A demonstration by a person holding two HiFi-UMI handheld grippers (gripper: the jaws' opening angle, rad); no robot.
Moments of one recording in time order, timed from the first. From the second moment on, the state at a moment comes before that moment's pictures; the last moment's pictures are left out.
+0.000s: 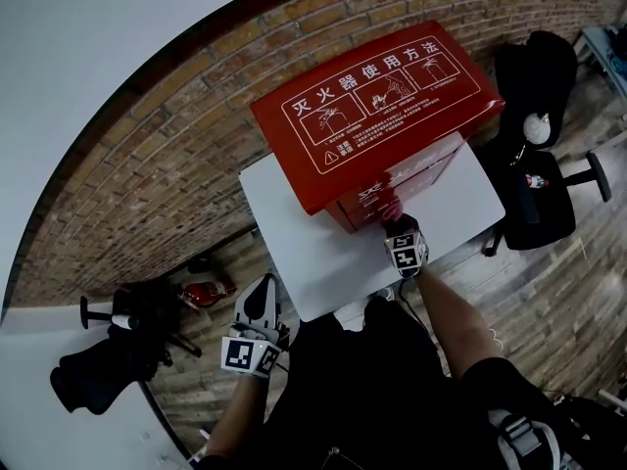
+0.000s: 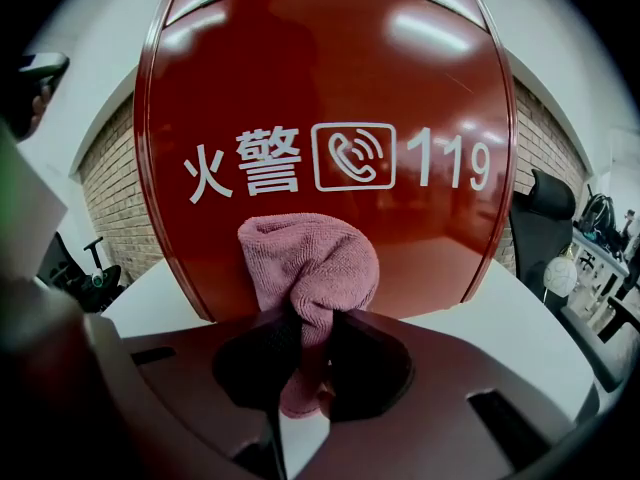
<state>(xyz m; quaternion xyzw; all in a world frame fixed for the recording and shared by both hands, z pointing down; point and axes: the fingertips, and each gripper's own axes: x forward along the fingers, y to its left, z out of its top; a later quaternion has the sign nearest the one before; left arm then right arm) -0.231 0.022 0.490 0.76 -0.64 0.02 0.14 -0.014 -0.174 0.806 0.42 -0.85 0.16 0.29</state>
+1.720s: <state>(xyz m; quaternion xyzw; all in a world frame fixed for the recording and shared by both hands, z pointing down) -0.285 0.027 0.484 0.81 -0.56 0.01 0.16 -0.099 -0.080 0.741 0.42 -0.86 0.15 0.25</state>
